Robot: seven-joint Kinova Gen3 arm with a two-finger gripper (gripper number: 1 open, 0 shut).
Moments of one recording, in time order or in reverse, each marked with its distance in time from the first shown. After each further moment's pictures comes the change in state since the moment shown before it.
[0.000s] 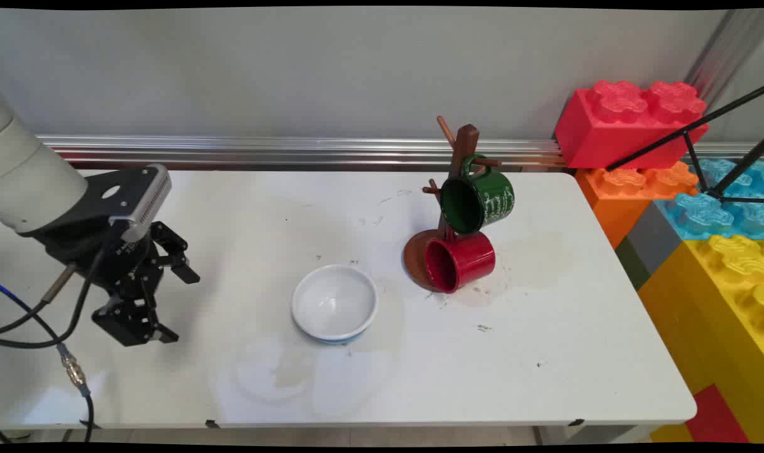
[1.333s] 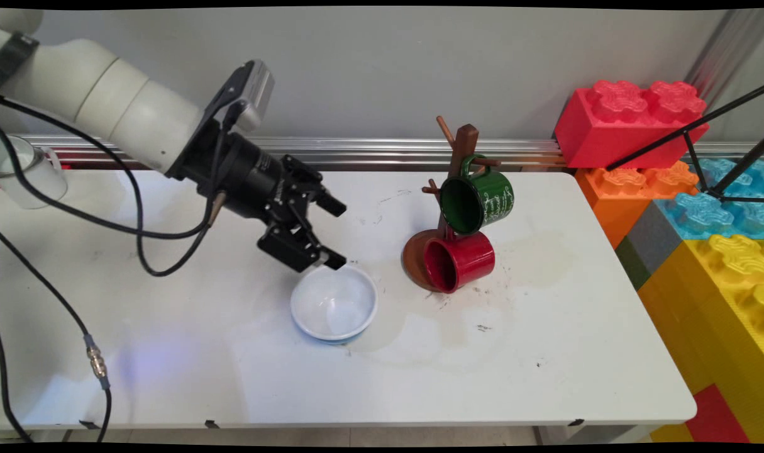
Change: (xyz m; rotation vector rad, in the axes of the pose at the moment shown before) arm 0.105 -0.047 0.003 0.023 0.519 -0.038
